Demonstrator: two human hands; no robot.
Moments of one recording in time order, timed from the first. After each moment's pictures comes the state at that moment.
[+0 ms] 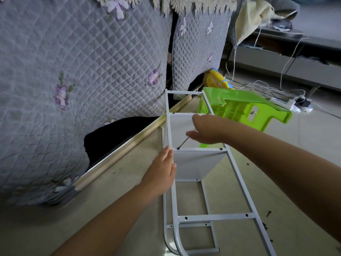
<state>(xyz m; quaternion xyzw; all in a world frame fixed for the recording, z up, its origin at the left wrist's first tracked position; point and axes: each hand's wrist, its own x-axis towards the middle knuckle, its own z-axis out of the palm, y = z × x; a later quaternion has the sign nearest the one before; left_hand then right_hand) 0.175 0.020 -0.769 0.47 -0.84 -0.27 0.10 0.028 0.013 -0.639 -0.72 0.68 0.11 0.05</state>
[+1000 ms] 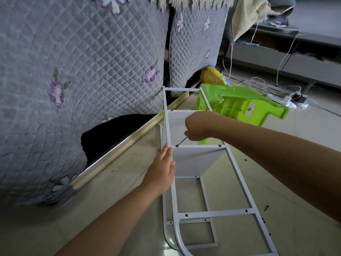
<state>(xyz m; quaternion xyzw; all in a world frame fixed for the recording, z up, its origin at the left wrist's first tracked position) 0.174 0.023 -0.781 0.45 -0.82 -0.30 0.15 0.048 0.004 -0.636 -0.73 0.64 0.25 -0.01</state>
